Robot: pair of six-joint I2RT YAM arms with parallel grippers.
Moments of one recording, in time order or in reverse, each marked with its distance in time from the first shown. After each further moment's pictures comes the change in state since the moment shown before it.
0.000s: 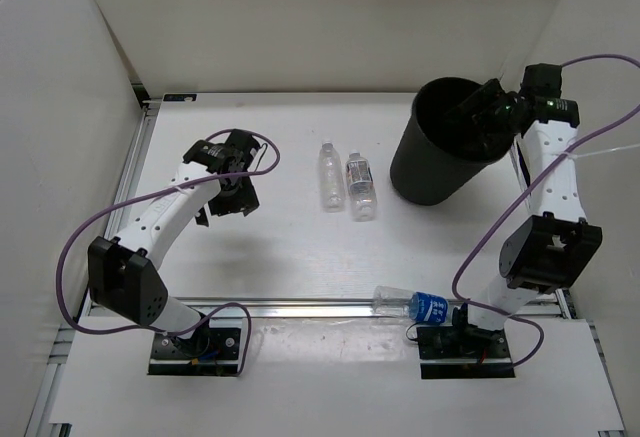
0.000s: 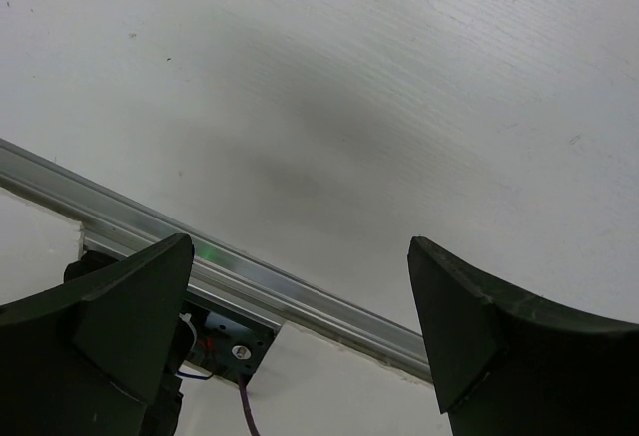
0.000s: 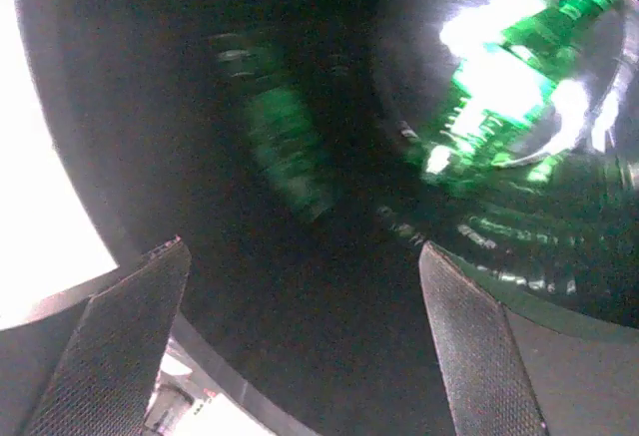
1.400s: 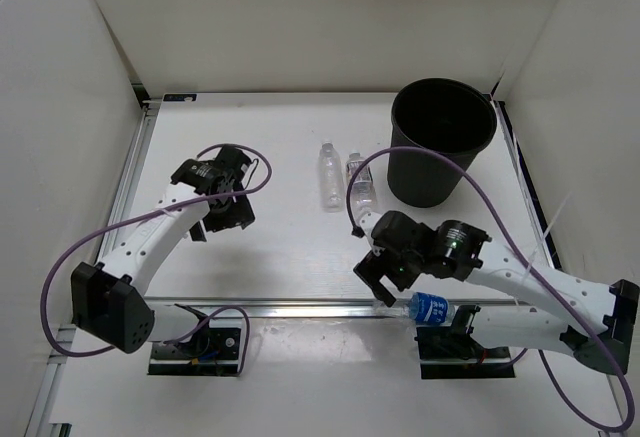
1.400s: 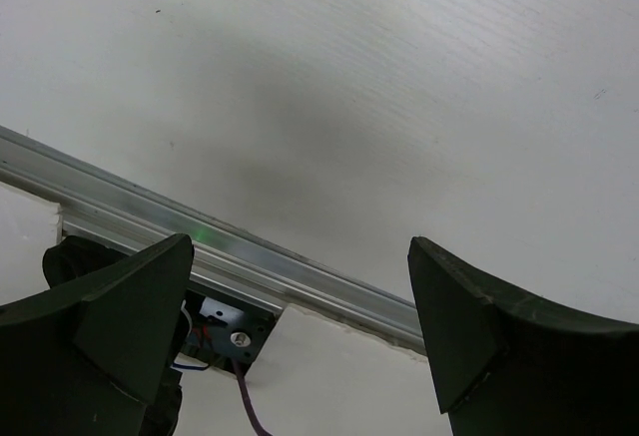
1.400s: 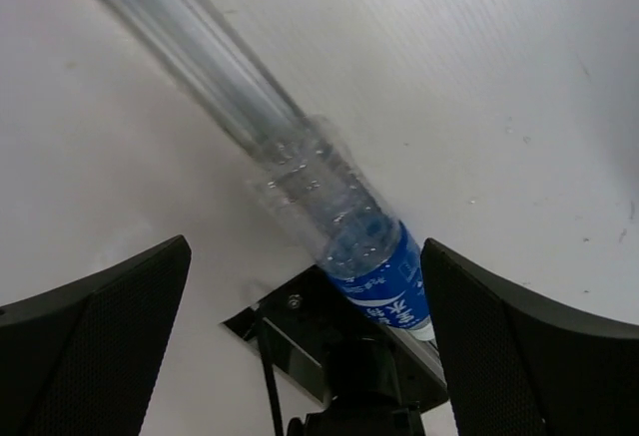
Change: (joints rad) left arm 0.000 -0.144 -0.150 0.035 0.049 -0.019; right arm 1.283 -0.608 -0.701 -0.137 0.489 -0.596
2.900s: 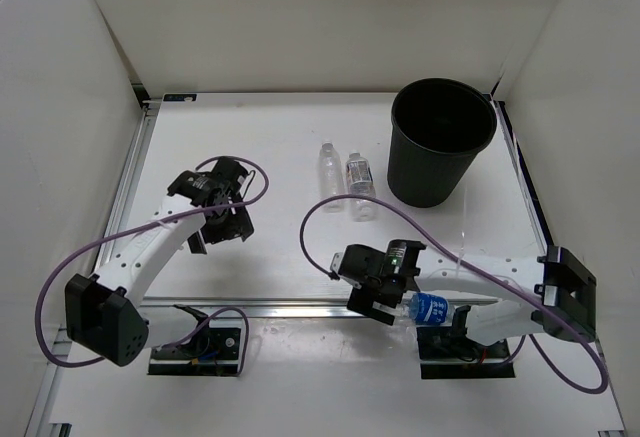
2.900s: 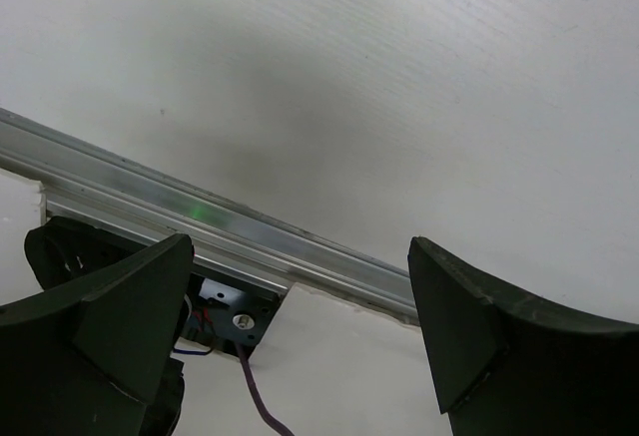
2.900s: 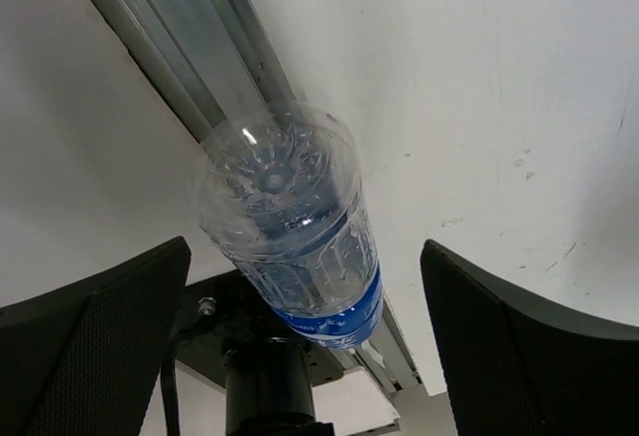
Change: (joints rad) left arm -0.003 -0.067 -0.093 0.005 0.060 -0.007; right arm 0.162 0.256 -0.140 0.087 0.127 -0.196
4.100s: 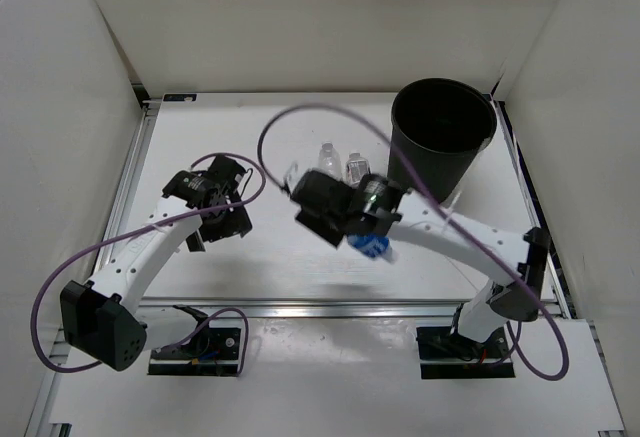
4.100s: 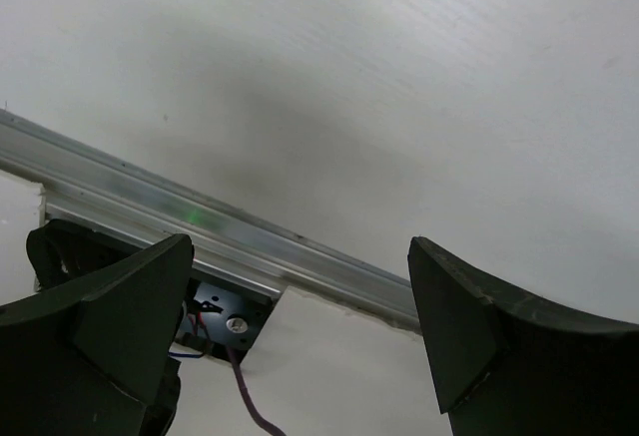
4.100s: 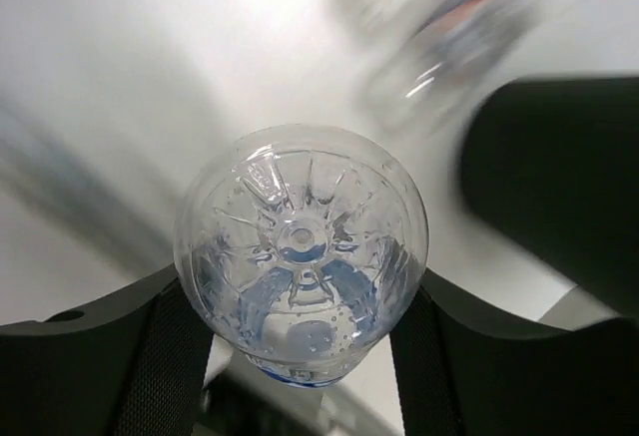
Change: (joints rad) left arm 0.000 -0.037 -0.007 -0.013 -0.018 -0.019; right arm -0.056 0.291 0.681 -0.163 0.207 0.055
